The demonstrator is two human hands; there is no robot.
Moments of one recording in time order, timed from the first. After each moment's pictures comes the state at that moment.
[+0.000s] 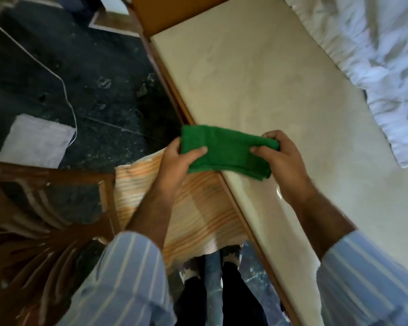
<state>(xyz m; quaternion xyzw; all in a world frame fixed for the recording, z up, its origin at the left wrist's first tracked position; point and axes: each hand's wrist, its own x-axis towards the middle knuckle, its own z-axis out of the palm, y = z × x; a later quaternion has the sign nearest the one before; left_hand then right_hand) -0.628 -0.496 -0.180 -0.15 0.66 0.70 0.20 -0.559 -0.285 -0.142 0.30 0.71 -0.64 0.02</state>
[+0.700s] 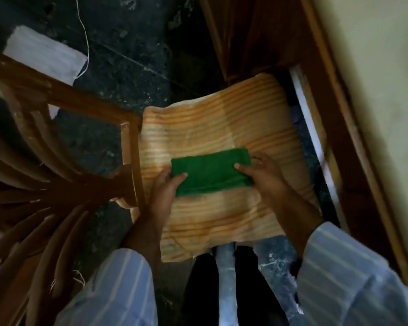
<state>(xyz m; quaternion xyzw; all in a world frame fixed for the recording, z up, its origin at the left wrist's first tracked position) -0.536 -0.718 -0.403 -0.38 0.62 0.65 0.24 -0.554 -0.482 -0.406 0.40 0.61 -0.64 0.23</state>
